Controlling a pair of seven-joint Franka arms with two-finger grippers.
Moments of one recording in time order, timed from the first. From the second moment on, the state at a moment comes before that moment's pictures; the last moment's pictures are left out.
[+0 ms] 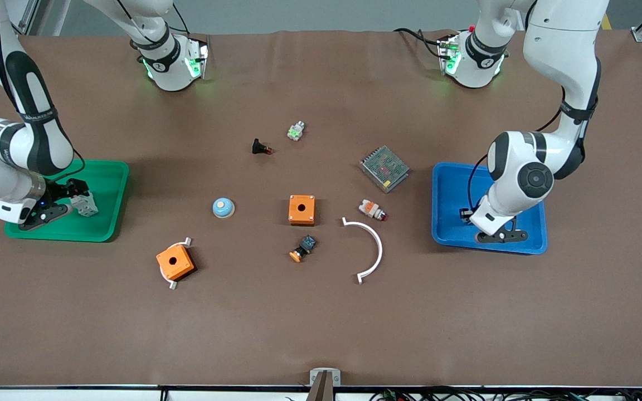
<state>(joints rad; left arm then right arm) -0.38 0.44 0.21 -2.12 -0.09 2.49 -0.13 -0.23 0.35 -0.12 -2.10 -0.09 2.32 -0.73</state>
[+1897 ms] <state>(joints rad) -0.31 0.23 0.22 -1.61 -0.06 1.97 -0.14 0.05 -0.09 -0.09 -1.57 0.00 1.51 -0.05</state>
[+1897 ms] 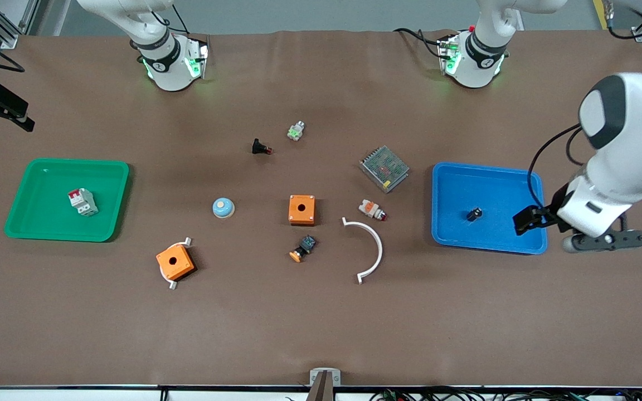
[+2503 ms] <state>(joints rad) -0.14 0.06 0.06 -1.61 -0.06 1.85 -0.17 0.05 -0.06 -0.09 -1.57 0.00 1.51 -0.05</state>
